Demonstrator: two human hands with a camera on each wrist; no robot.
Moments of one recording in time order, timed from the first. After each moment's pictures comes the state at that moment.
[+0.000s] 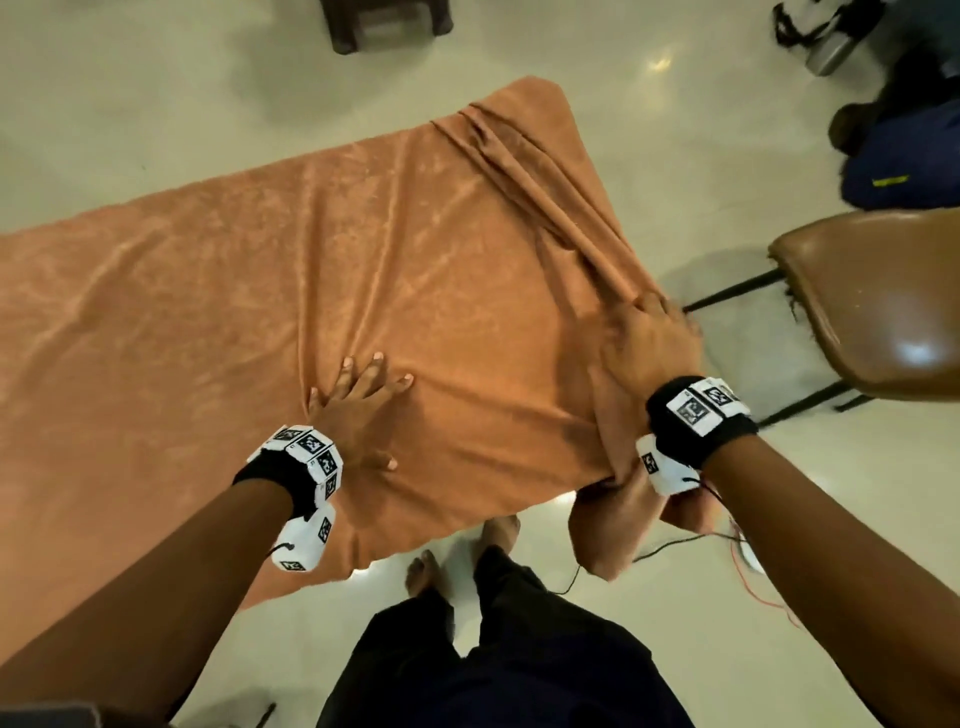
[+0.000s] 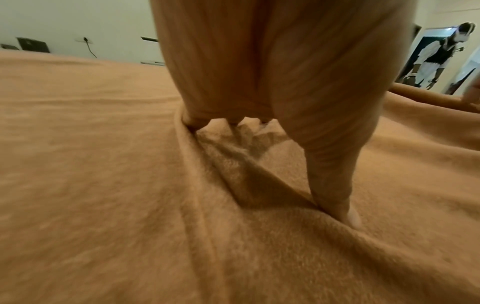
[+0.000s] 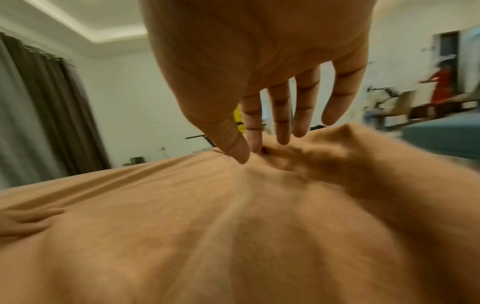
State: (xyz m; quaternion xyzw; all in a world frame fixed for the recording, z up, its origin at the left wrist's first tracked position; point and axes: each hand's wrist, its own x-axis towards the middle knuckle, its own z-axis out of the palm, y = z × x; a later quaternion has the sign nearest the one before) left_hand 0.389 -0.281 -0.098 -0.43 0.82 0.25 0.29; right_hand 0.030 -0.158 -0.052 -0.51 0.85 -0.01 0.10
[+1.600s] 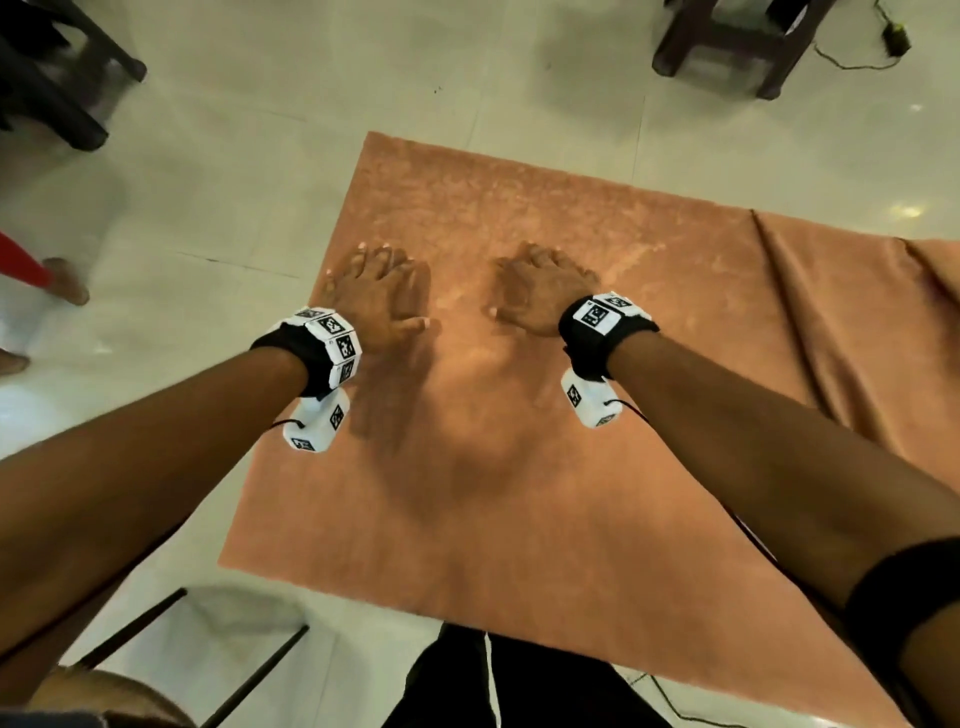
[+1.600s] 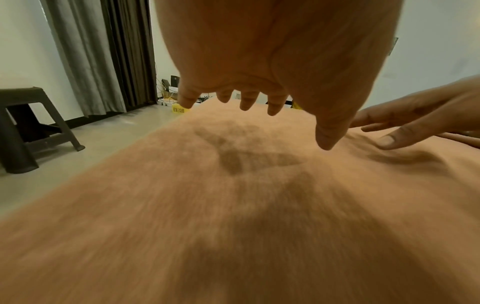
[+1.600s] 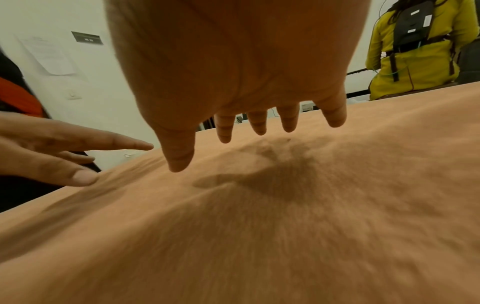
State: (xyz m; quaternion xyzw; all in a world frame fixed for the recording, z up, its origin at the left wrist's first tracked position) left_hand 0.732 -0.472 -0.102 -0.66 0.73 0.19 0.09; right_hand 0.470 -0.503 -0.082 -0.76 0.58 0.13 0.24
